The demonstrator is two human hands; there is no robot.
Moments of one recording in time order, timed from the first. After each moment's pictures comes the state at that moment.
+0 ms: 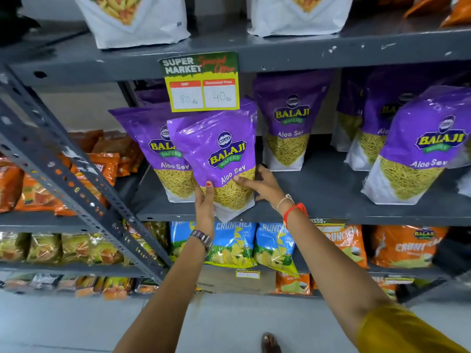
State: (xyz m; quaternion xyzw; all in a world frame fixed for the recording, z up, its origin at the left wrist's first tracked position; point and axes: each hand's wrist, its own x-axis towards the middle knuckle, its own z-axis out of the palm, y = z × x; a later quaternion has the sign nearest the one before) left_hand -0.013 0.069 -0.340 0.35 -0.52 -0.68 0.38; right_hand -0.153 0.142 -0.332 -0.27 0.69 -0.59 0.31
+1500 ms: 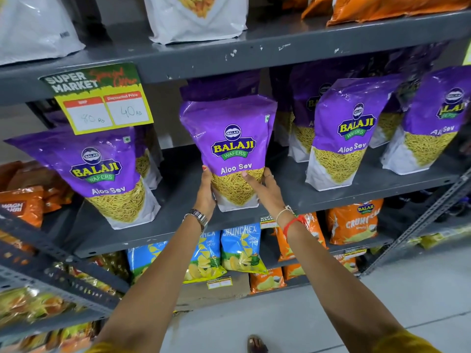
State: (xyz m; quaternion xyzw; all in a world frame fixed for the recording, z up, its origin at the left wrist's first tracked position) left_hand -0.122 0.115 -0.322 0.27 -0.56 -0.77 0.17; right_hand -0.198 0.239 -0.343 -0.14 0.70 -0.67 0.19
